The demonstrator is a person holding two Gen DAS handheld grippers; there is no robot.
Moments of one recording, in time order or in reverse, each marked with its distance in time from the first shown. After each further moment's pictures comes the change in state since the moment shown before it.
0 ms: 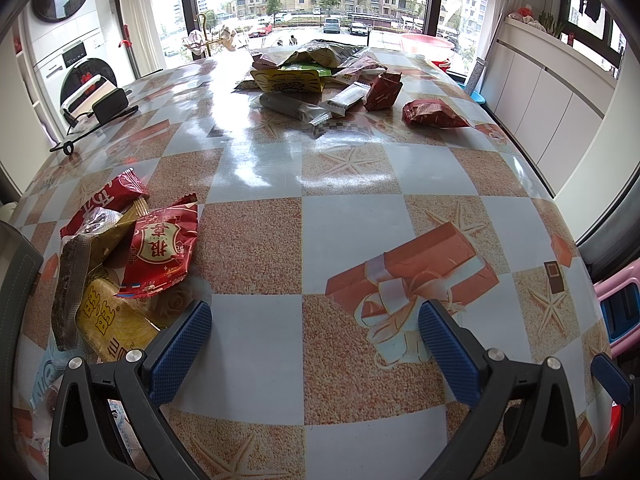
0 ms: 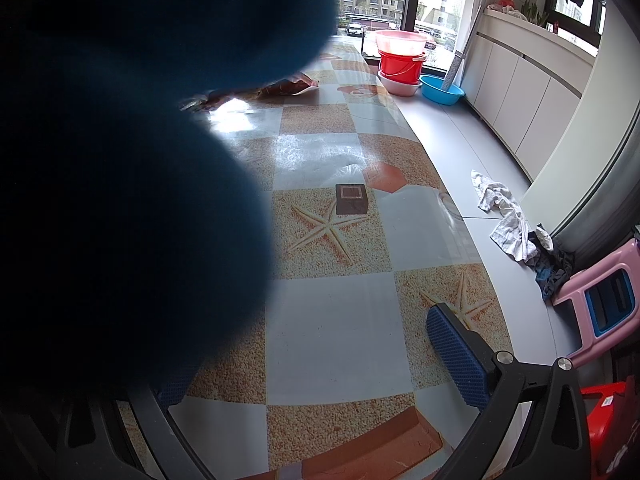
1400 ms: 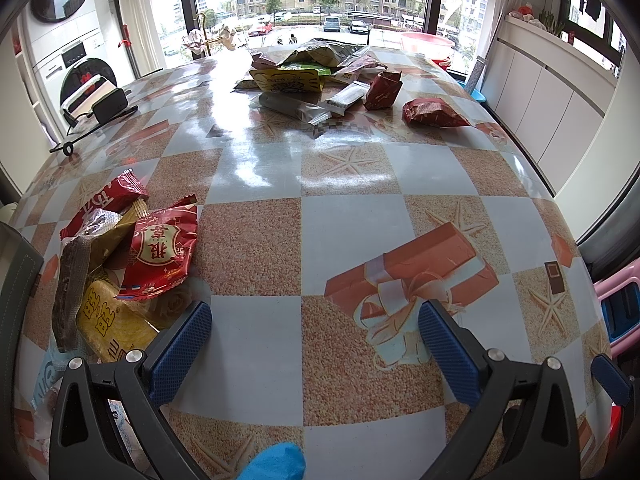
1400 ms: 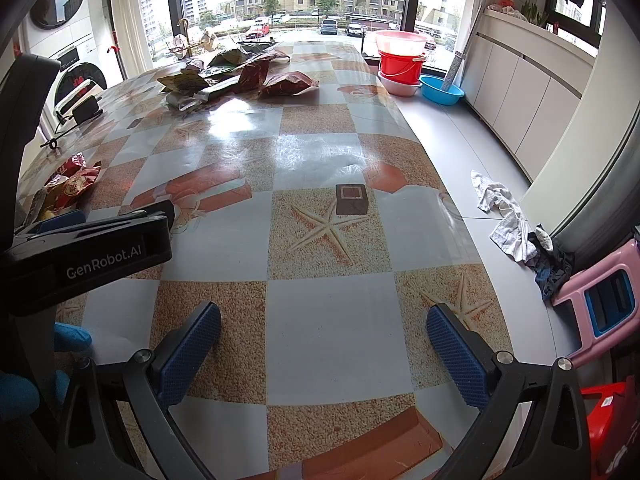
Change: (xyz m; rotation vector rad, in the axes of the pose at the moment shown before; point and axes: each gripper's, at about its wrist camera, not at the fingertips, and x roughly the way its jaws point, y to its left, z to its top) left arm 0.001 -0.002 0.002 0.011 0.020 0.003; right arm 0.001 0.000 0.000 -0.001 -0.002 -0.002
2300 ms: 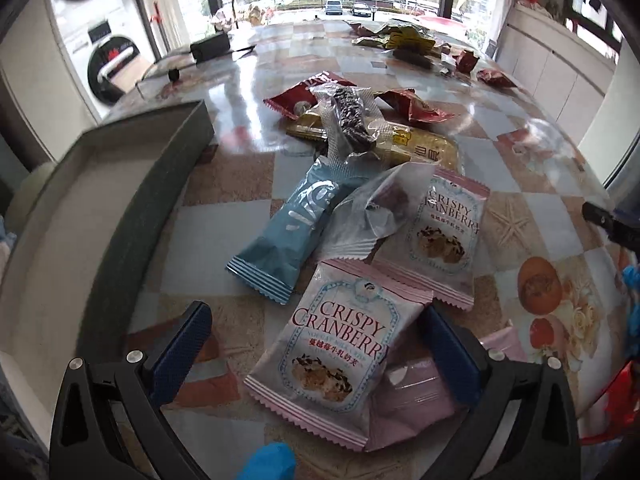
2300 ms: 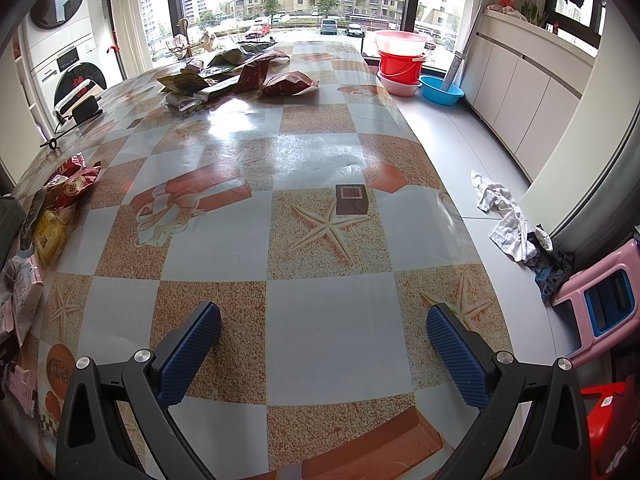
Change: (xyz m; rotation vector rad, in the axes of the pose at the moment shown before) left arm -0.069 0.169 -0.100 -0.027 0.069 -0.003; right arm 0.000 0.001 0.000 0.000 0.001 0.000
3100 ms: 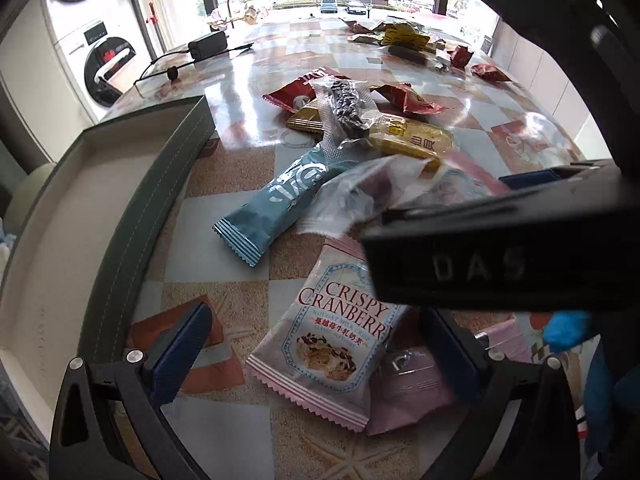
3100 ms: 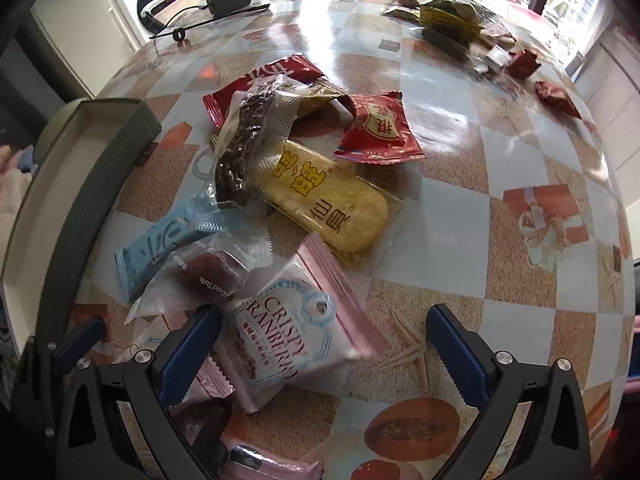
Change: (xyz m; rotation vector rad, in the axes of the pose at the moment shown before) left arm -0.006 -0.005 -0.009 0.067 -0.016 0.029; right arm 0.005 0.233 0.022 -0.267 0.272 0.207
